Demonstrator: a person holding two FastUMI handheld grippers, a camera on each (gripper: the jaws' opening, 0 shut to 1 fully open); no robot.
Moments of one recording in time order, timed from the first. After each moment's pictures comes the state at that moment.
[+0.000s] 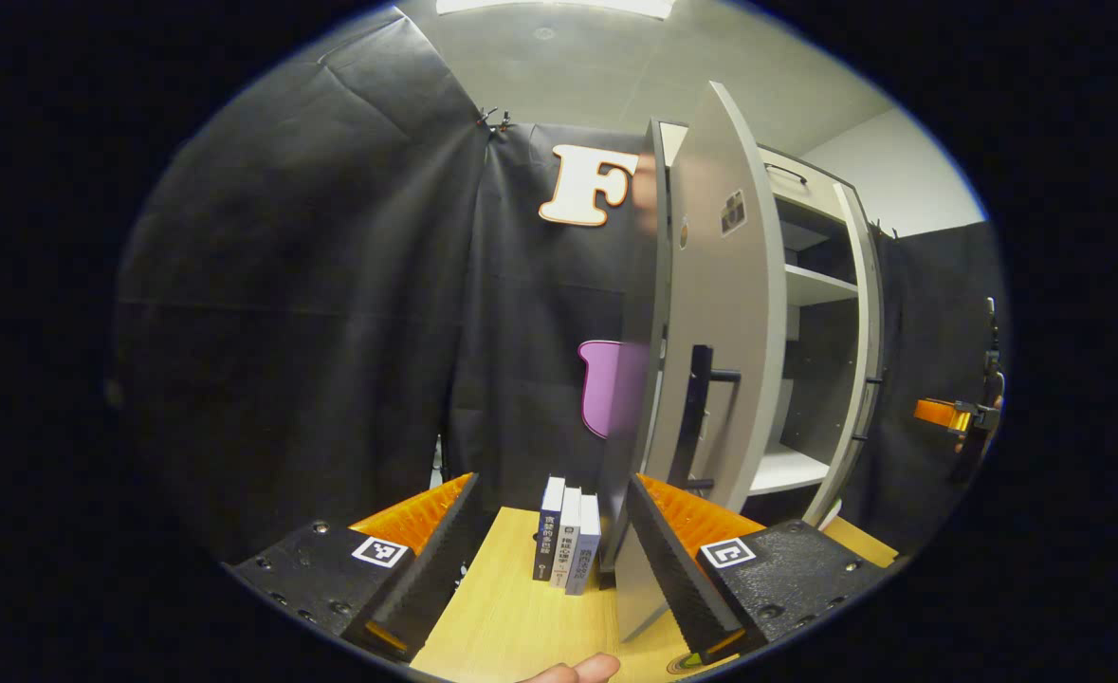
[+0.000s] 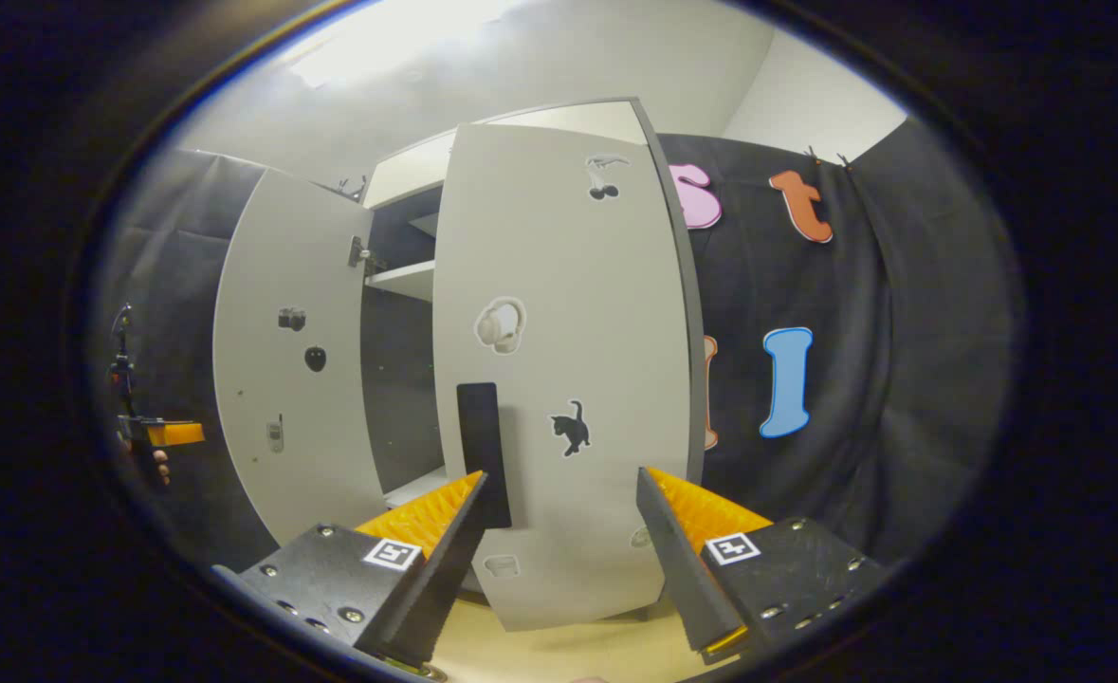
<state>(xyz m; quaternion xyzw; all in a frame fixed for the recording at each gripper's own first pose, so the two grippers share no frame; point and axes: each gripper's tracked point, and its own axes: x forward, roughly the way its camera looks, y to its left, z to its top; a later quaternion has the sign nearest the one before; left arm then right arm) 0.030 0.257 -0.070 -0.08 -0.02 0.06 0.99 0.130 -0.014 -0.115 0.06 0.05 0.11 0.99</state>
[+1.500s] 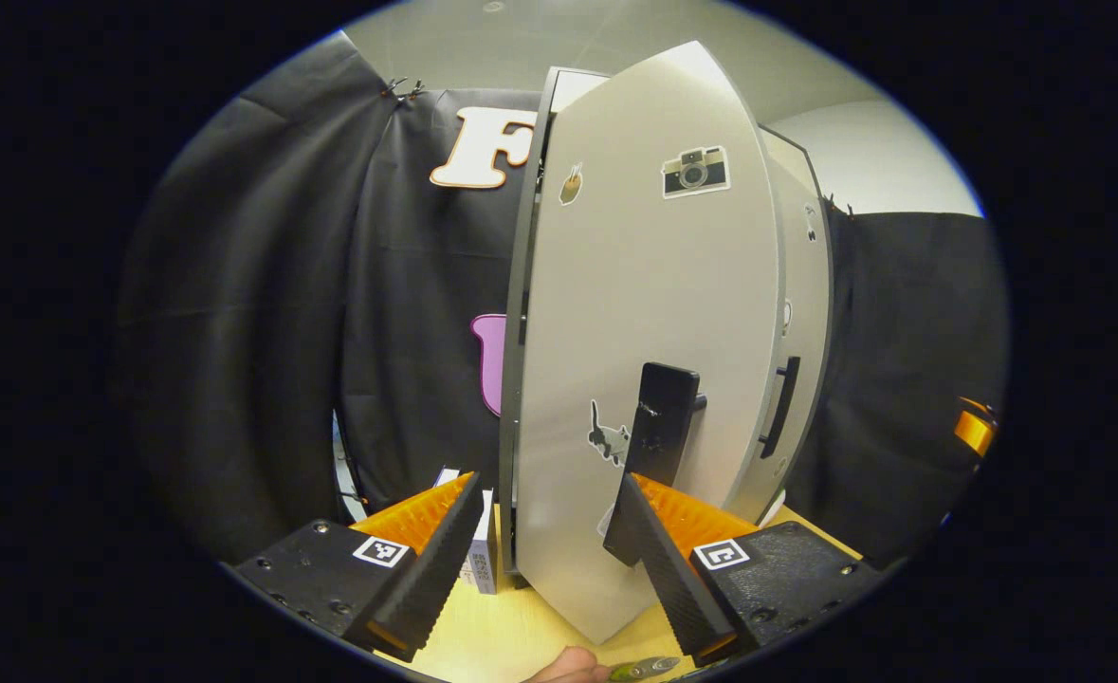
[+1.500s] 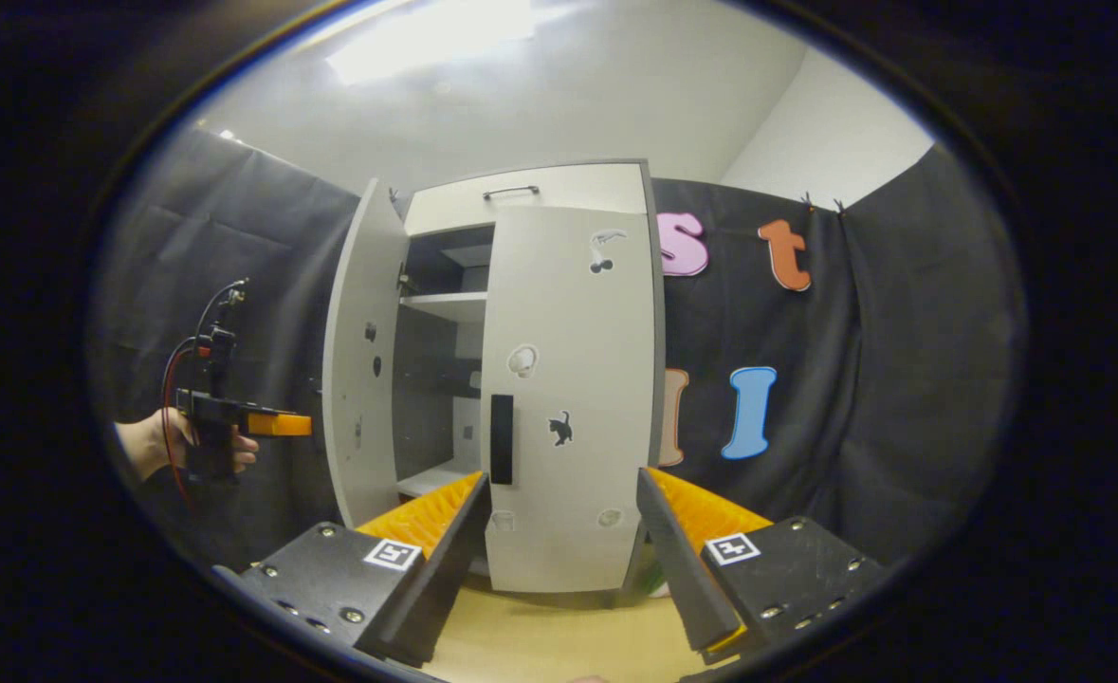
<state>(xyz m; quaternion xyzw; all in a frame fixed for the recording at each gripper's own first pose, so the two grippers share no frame) 0.106 0.115 -0.055 -0.07 0.03 -0.04 1.00 0.016 -0.048 -0.070 0.01 0.02 0.09 1.00</state>
